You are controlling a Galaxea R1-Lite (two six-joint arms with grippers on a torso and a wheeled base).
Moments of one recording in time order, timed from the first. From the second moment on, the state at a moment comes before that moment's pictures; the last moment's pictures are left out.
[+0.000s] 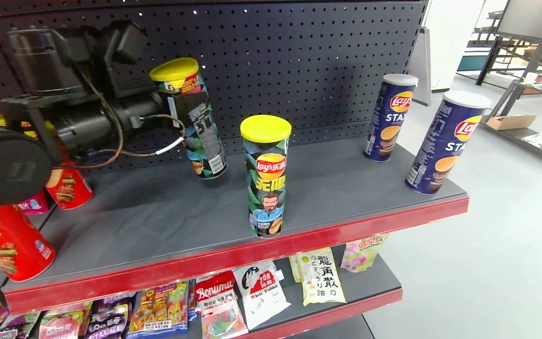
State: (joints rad) left arm -0.33 1.72 -1.16 -0.56 -0.18 0.00; right arm 0.00 0.00 0.00 0.00 0.02 0.01
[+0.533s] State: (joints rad) left arm -0.40 1.98 -1.41 -0.56 -0.08 0.00; right arm 0.00 0.00 0.00 0.00 0.02 0.01
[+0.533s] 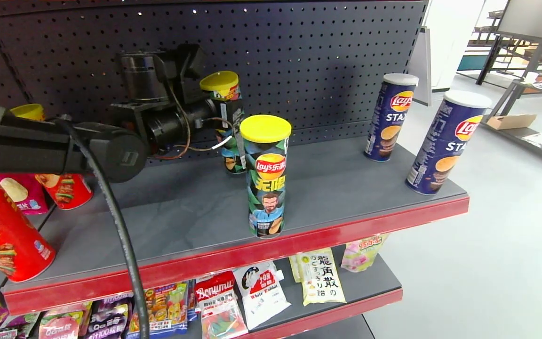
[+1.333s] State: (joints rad) left arm -0.45 2.05 -1.46 -0.56 -0.05 0.00; right arm 0.00 0.00 0.00 0.00 0.02 0.01
